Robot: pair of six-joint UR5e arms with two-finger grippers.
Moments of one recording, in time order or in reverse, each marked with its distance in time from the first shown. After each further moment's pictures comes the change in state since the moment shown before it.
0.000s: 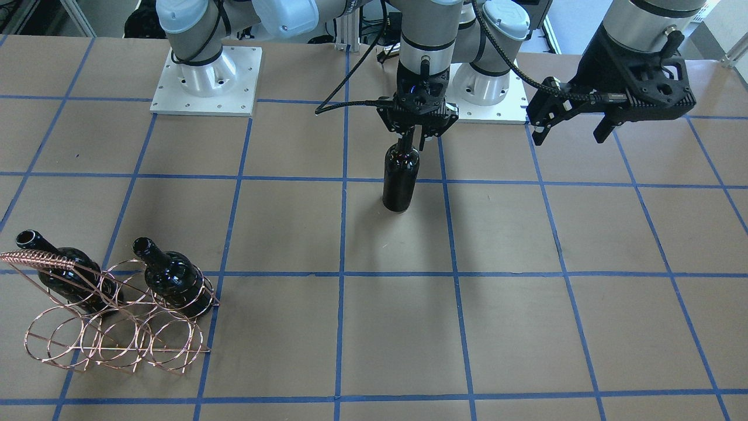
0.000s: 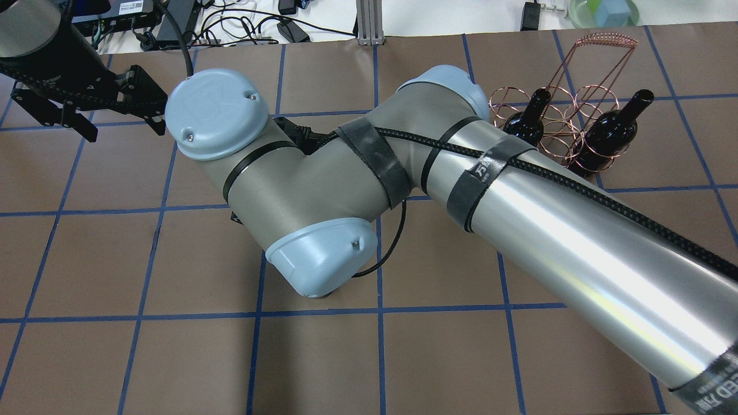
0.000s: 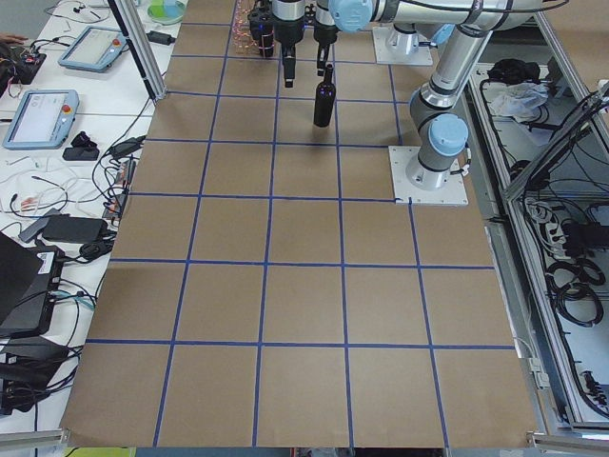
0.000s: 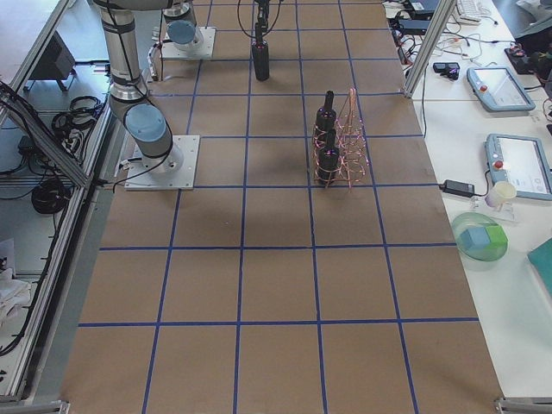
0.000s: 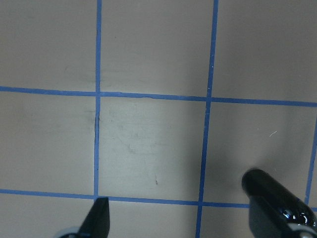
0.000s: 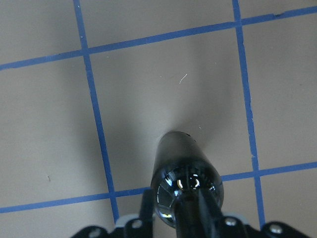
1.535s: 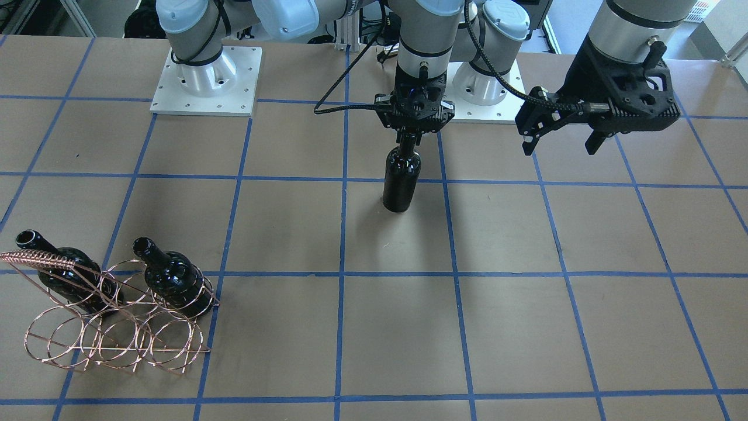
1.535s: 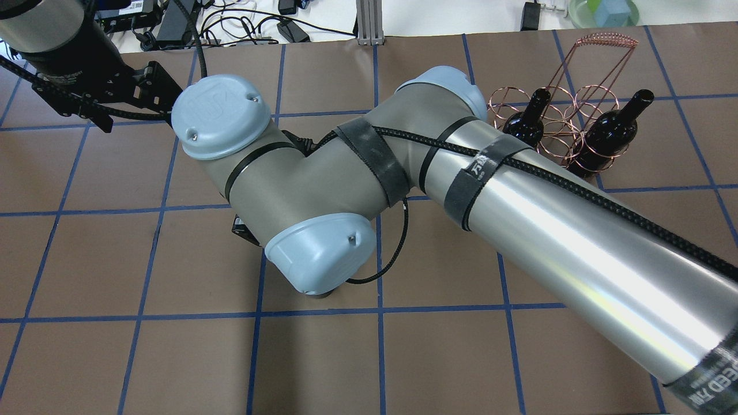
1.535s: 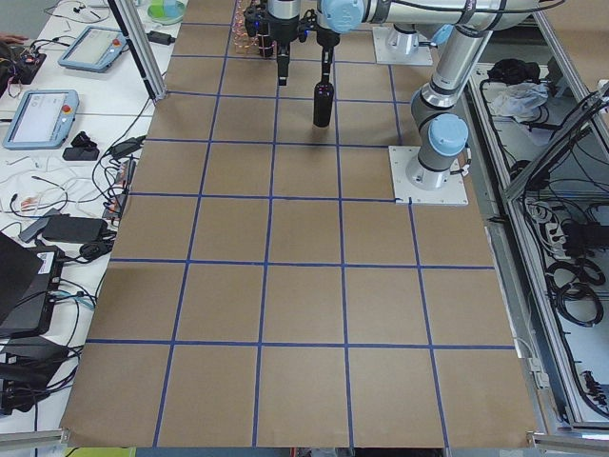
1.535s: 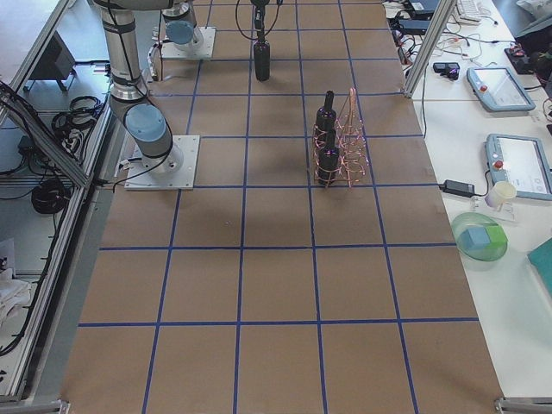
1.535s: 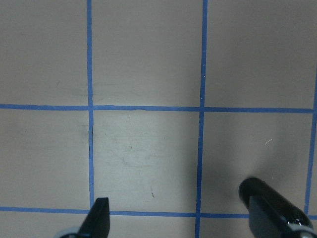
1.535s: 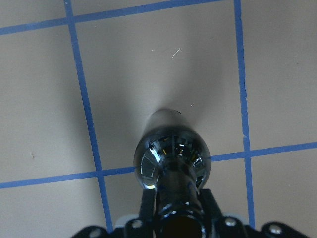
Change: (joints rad) left arm -0.038 -0.022 0.000 0.048 0.018 0.001; right arm -0.002 0.004 -0.001 0.074 0.038 -0.028
